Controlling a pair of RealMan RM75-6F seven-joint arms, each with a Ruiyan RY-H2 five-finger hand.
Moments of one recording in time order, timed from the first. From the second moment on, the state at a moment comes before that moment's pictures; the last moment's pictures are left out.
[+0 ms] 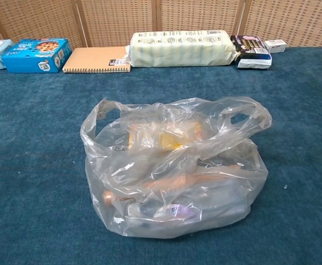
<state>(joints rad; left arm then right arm) -0.04 -1.10 -0.01 -1.81 1.61 1.52 0.18 0.04 -1.16 0.07 -1.74 -1.51 1.54 -0.17</state>
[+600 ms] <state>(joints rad) -0.19 -1.07 -0.04 -1.83 1.66 1.36 0.32 0.03 -1.16 0.07 -1.75 -1.51 1.54 -0.18</state>
